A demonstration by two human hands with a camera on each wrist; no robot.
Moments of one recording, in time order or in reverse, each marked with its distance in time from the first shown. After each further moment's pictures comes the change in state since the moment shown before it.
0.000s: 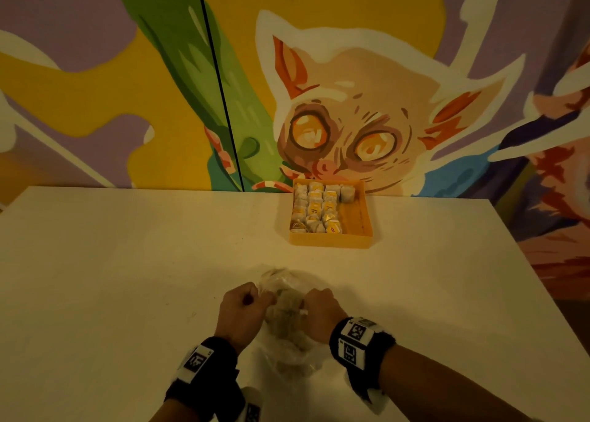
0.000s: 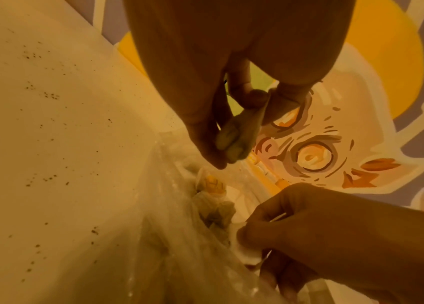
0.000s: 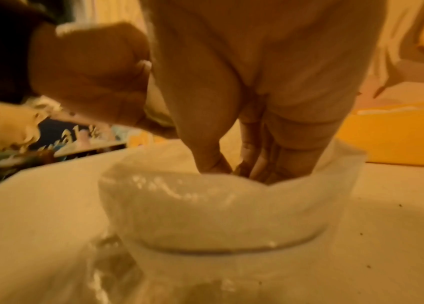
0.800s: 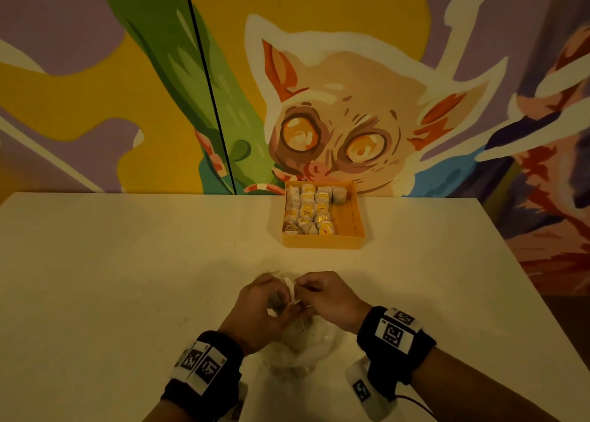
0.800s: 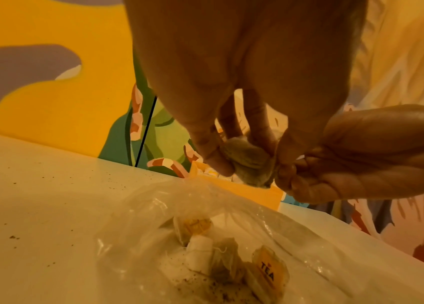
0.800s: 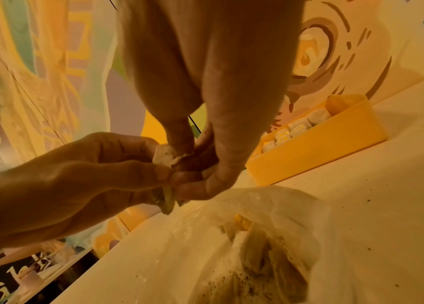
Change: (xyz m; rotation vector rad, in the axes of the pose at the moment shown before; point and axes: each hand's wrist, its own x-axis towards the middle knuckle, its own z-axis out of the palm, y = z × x) left_hand -0.003 0.030 0.015 0.413 -0.238 0.605; right_hand -0.026 -0.002 -0.040 0.999 0.003 -0.130
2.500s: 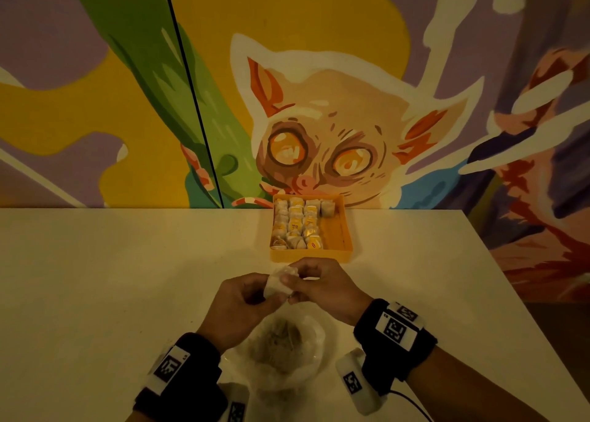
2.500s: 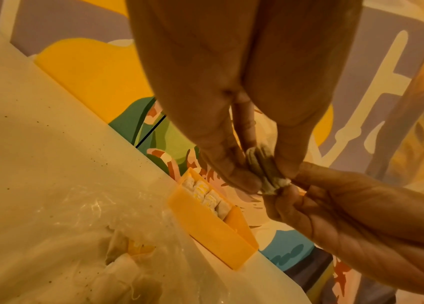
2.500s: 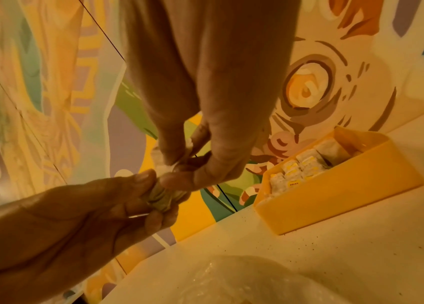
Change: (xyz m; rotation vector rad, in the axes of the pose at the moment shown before) left_hand 0.026 0.029 -0.022 -0.517 0.012 -0.281; right_hand 0.007 -0.036 -0.023 0.102 0.059 -0.143
